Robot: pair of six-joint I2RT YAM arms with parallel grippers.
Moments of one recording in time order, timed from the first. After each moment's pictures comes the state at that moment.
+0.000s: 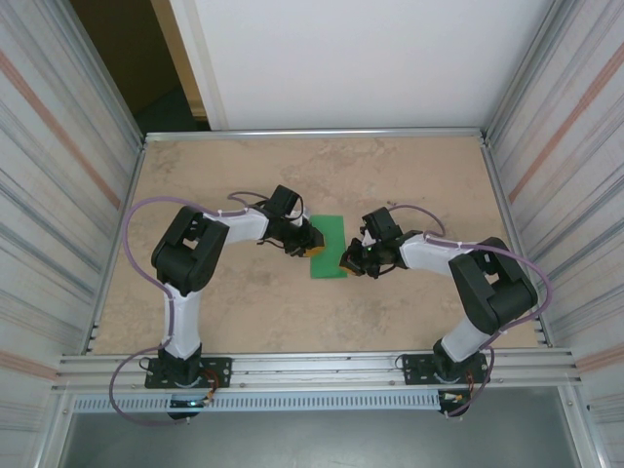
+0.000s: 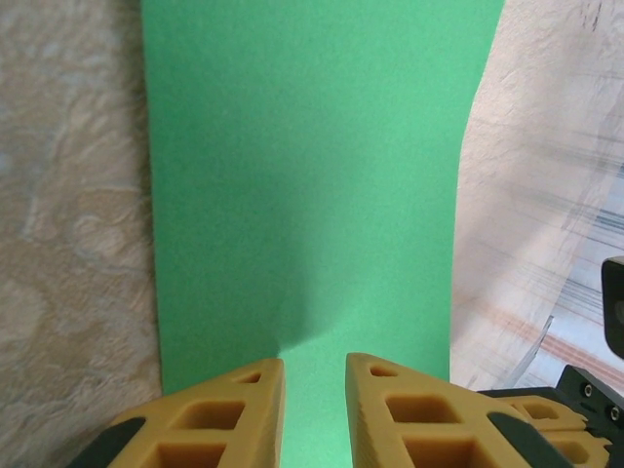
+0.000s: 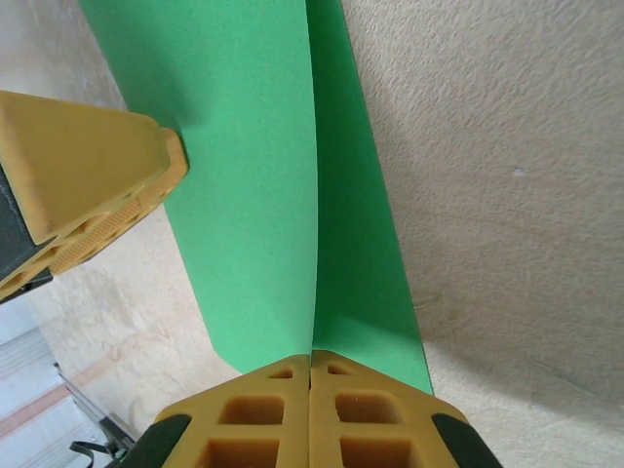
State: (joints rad) left arm -0.55 2.03 1.20 -0.24 0.63 -0.79; right arm 0.52 1.61 0.76 -0.19 -0.46 0.96
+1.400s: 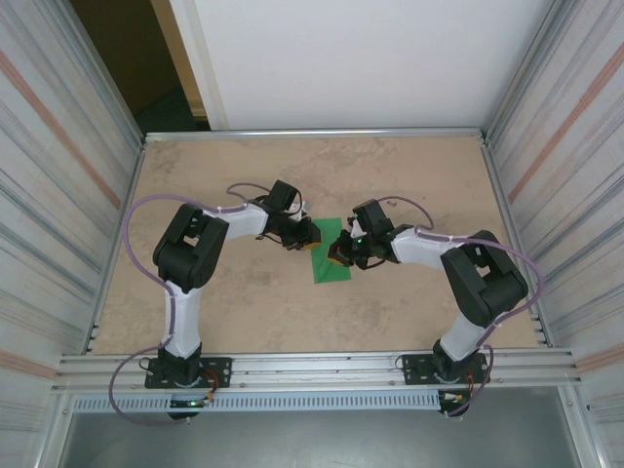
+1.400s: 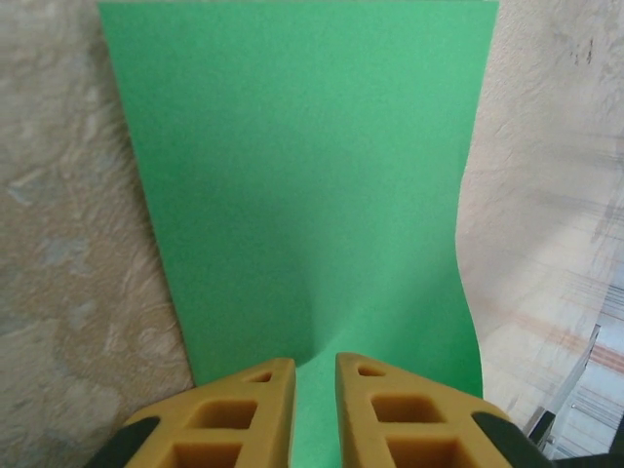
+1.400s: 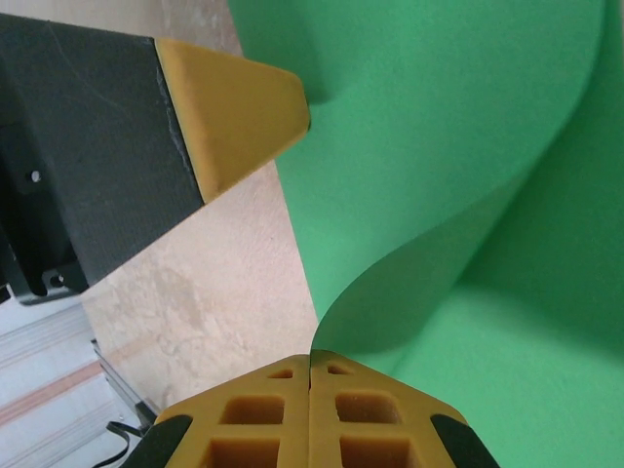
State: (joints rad) left arm -0.53 2.06 1.26 -0.27 0.59 -0.68; right arm 0.56 1.69 0.84 -0.11 -0.50 0.96
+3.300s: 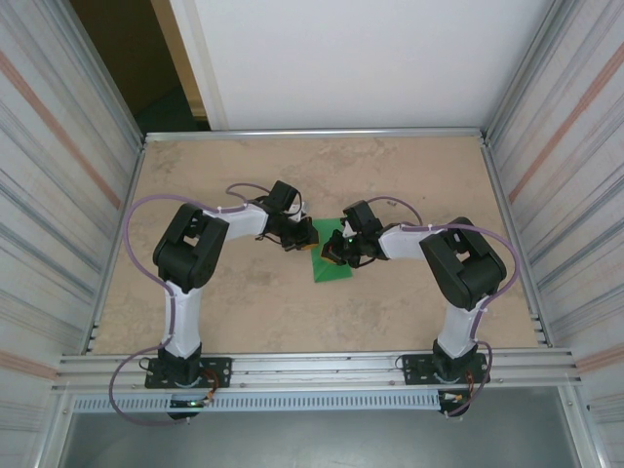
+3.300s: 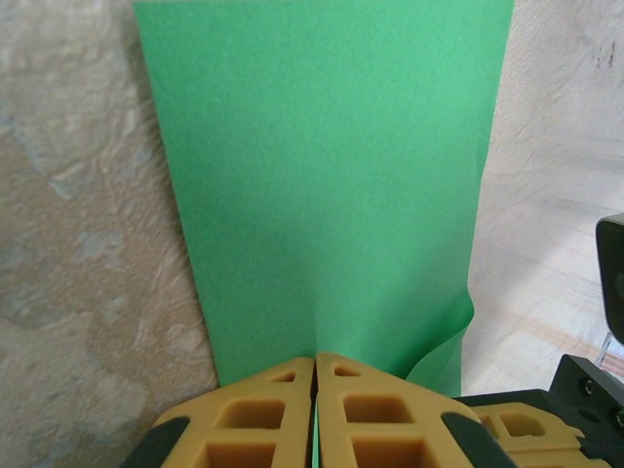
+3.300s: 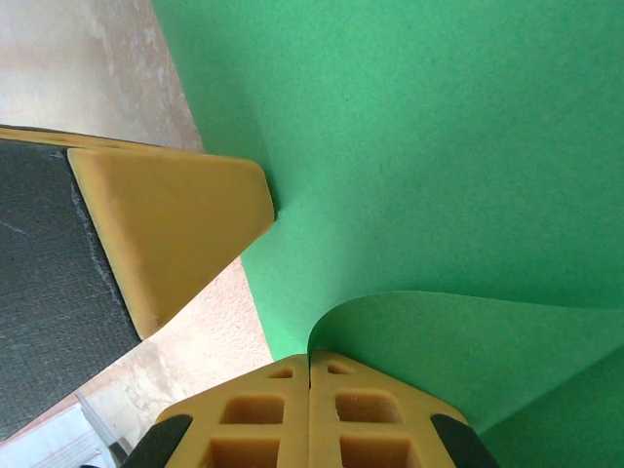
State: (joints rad) left arm -0.53 2.06 1.26 -0.29 0.56 -0.68; right arm 0.58 1.83 0.90 -0.03 -0.46 0.97
